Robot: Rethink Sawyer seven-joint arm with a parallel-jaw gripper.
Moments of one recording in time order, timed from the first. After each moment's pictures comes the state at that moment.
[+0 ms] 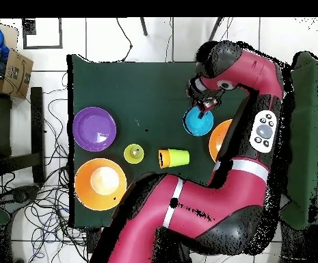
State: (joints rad) arm -0.33 -0.05 -0.21 0.55 0.14 1.54 2.38
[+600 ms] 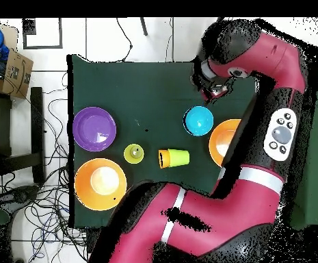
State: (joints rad) arm -0.33 -0.18 -0.22 0.55 0.18 1.55 2.38
